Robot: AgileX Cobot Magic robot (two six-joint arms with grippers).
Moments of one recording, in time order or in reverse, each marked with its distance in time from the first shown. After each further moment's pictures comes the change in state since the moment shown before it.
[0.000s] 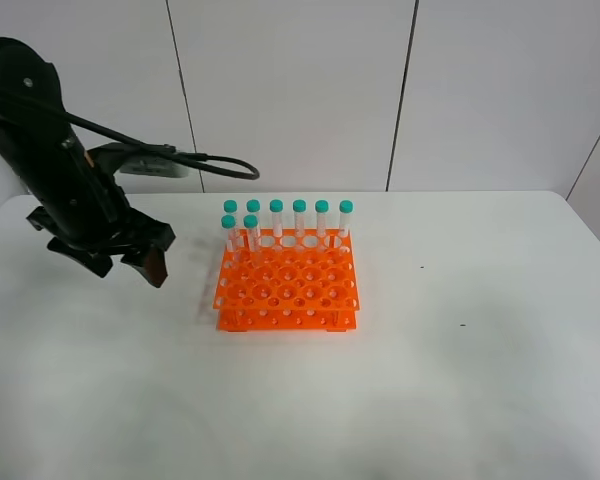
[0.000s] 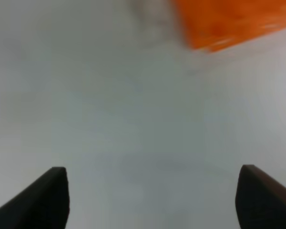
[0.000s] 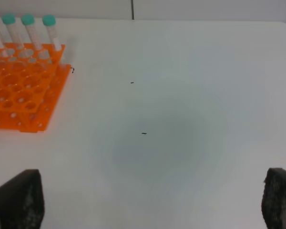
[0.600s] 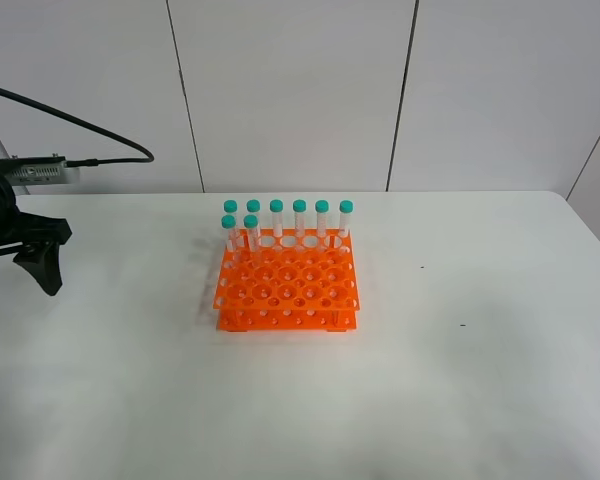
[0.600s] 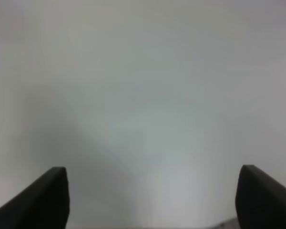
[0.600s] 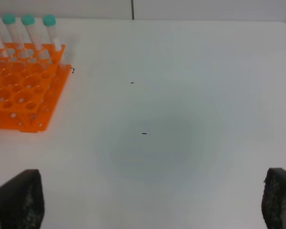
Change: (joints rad) left arm 0.309 0.000 0.000 0.062 0.192 0.000; right arm 0.000 0.000 0.000 0.000 0.000 0.000
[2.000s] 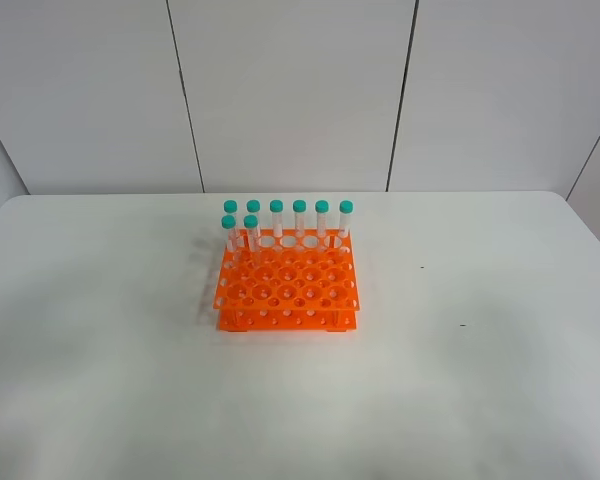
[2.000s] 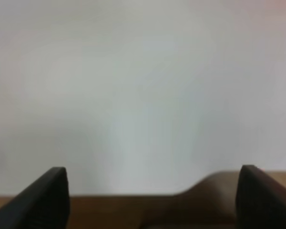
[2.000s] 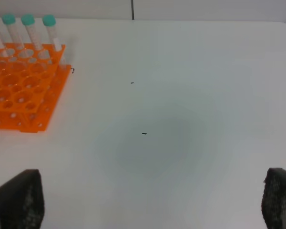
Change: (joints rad) left arm 0.001 -1.321 0.712 -0.088 -0.112 0.000; right arm 0.000 0.000 0.000 0.000 0.000 0.000
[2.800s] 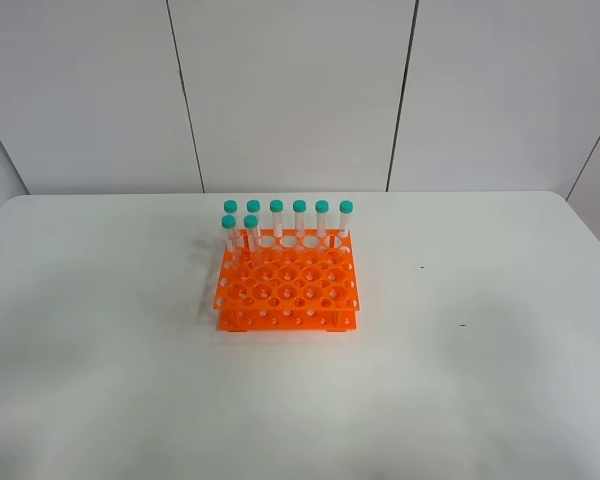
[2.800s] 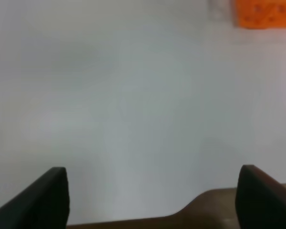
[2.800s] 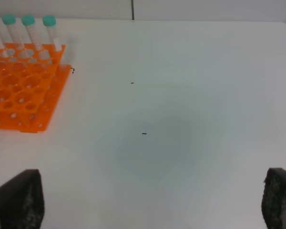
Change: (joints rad) left arm -0.063 -0.126 0.002 0.001 -0.001 0.010; right arm 0.000 0.000 0.000 0.000 0.000 0.000
